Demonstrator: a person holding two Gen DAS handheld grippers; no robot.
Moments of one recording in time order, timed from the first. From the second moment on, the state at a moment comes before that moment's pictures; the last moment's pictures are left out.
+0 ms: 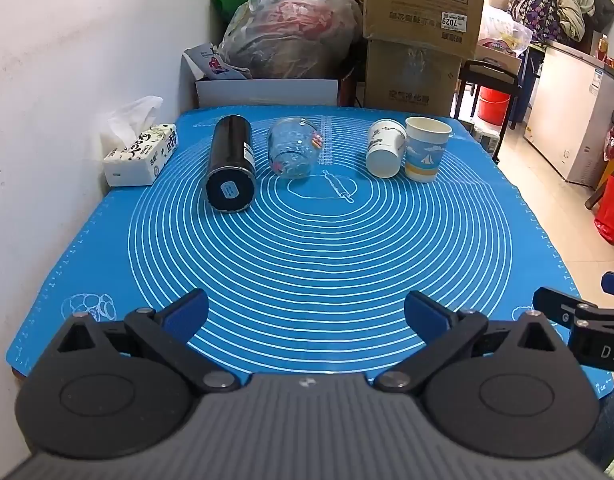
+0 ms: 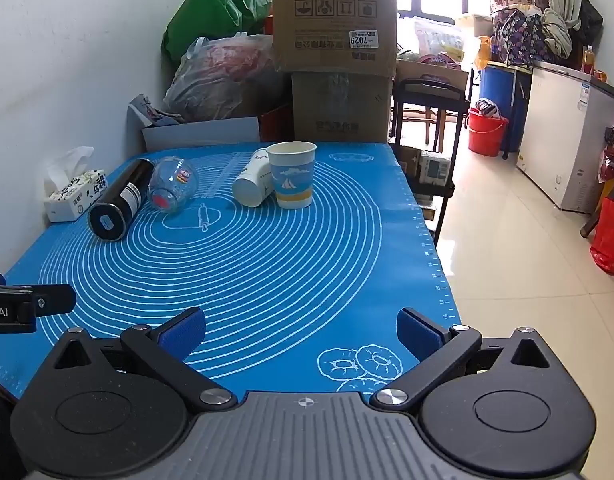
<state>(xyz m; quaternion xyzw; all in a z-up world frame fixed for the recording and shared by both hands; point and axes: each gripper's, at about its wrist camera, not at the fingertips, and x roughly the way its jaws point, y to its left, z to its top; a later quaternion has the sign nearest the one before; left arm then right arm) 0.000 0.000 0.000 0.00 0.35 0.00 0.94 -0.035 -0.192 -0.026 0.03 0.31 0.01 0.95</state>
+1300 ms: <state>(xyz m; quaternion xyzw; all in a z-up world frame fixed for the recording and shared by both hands) -0.001 -0.005 -0.002 0.00 0.35 -0.01 0.94 -0.033 -0.190 -0.023 0.03 0.32 0.02 0.95</state>
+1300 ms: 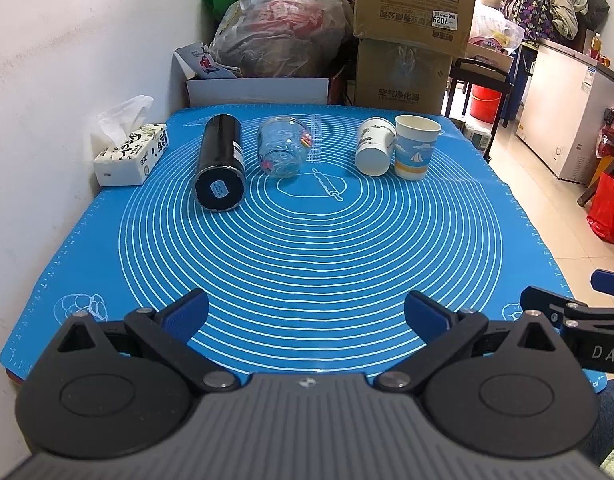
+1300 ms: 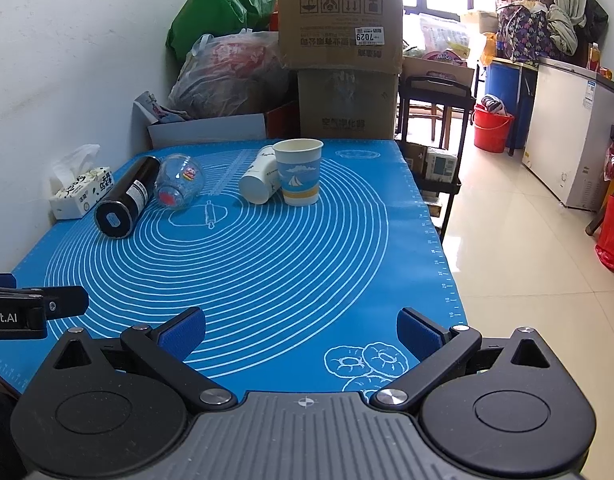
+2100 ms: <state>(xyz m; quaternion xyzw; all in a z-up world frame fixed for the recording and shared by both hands) -0.001 -0.005 -0.005 0.01 0.35 -0.01 0.93 -0.031 -0.189 -0.024 0.03 0.32 0.01 0.95</state>
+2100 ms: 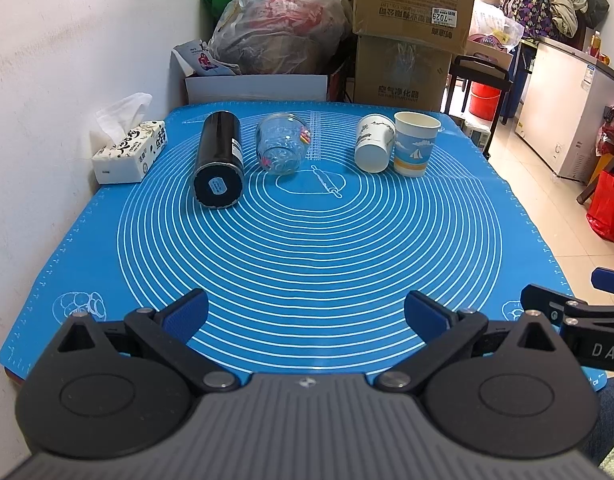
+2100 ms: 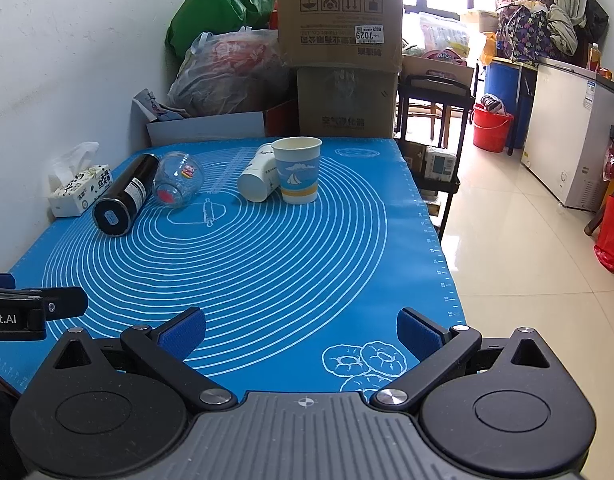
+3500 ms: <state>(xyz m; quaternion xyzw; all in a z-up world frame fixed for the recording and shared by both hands) 0.040 -0.012 -0.020 0.01 0.36 0.02 0.93 -0.007 -0.210 -0.030 0.03 0.32 -0.01 0.95</state>
